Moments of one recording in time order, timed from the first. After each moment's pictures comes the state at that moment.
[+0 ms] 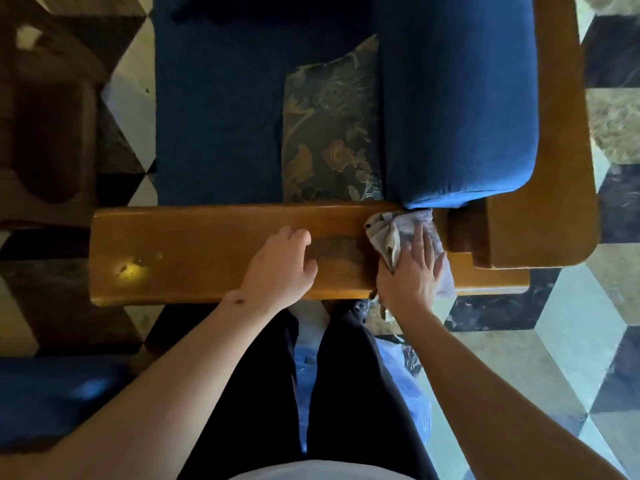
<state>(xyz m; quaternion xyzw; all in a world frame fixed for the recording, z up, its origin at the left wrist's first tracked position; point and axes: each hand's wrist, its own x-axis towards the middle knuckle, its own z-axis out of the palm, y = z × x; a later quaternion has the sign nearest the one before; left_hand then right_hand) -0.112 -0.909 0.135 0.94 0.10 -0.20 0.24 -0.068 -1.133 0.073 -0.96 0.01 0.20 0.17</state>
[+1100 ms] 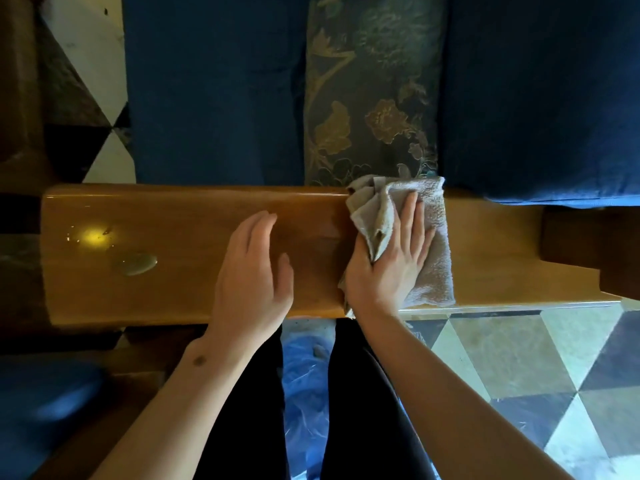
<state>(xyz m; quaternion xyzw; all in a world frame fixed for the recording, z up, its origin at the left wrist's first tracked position) -0.162 -0.817 0.053 0.91 0.23 -0.08 0.34 -0.094 -0.971 0.018 -0.97 0.03 0.01 0.26</state>
